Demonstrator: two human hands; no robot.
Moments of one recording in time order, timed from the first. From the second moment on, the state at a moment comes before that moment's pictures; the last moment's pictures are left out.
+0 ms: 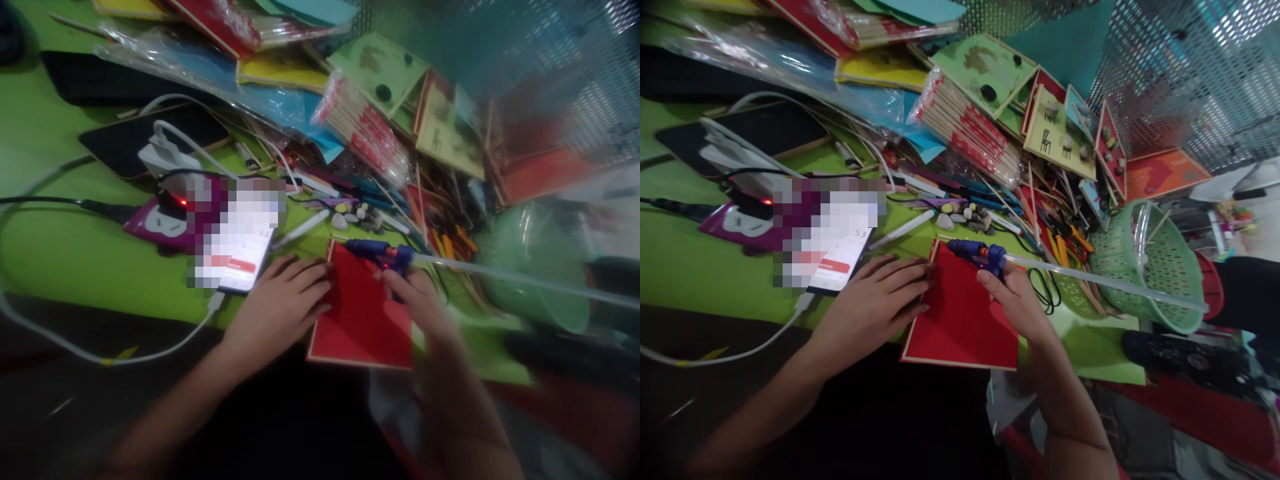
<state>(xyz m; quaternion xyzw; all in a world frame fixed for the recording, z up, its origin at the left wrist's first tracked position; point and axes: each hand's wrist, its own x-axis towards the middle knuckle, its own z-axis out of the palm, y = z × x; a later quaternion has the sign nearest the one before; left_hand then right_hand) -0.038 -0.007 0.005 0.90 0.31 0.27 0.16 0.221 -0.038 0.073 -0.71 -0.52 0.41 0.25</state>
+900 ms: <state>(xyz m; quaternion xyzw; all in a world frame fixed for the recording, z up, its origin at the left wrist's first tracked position) -0.038 -0.007 0.003 0.89 0.31 0.27 0.17 0.226 -0.036 0.075 -0.71 -0.58 0.36 0.20</state>
